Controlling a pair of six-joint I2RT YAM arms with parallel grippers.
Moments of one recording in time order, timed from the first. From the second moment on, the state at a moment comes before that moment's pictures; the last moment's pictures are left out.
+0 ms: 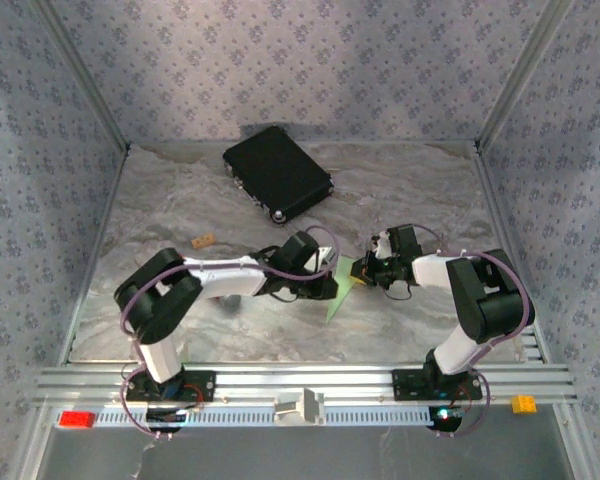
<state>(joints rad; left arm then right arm) -0.93 1.80 1.00 -0.03 0.46 -0.77 0.24 1.63 0.59 0.03 -0.64 0.66</state>
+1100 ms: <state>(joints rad) -0.92 1.96 1.02 0.10 0.43 -0.88 0.17 1.65 0.67 -0.03 -0.59 0.60</state>
